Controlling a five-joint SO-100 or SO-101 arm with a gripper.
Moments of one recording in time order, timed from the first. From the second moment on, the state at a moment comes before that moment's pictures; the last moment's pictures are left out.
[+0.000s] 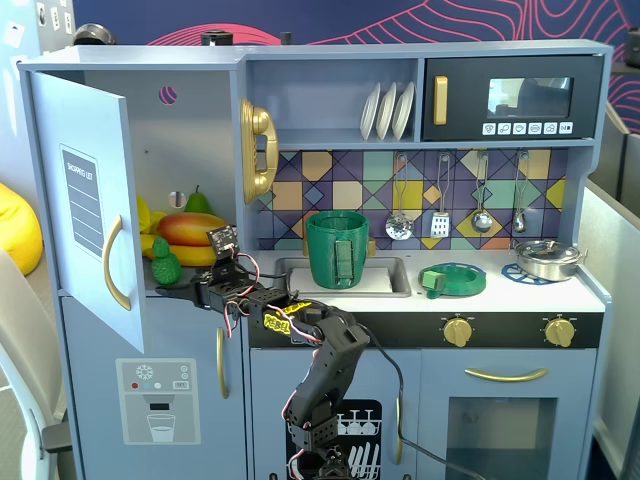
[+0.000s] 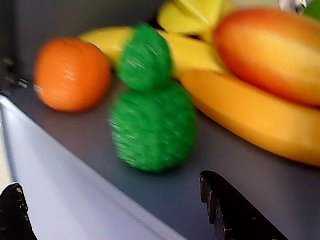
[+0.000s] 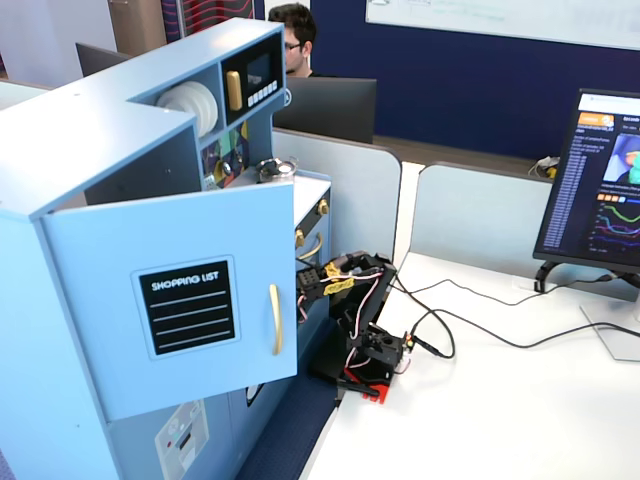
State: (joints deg) arm -42.9 115.5 121.6 -10.4 -97.4
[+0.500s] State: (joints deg) arm -41.7 101.2 108.6 -12.9 -96.3
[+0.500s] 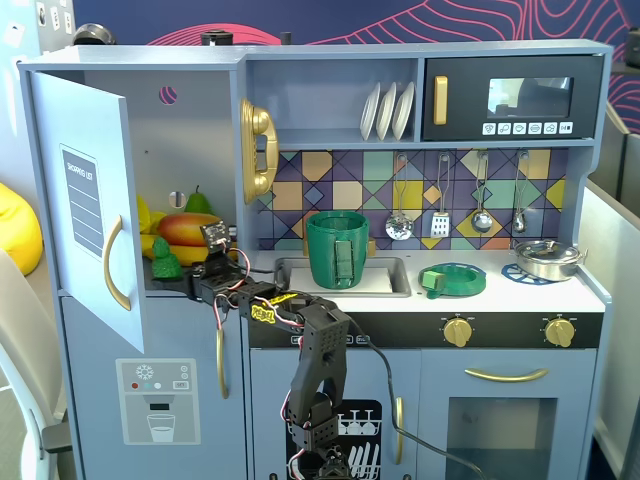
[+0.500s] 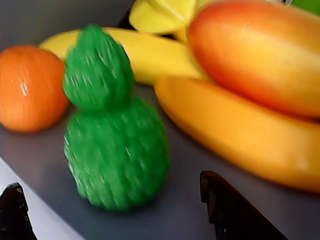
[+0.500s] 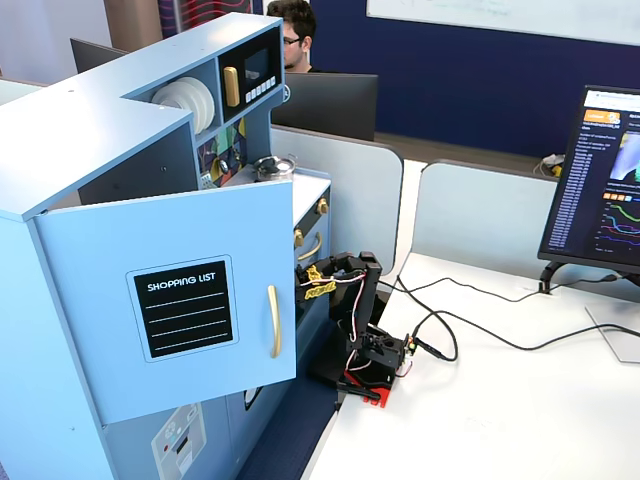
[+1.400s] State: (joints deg) arm -42.0 86.9 91.7 -12.5 -95.4
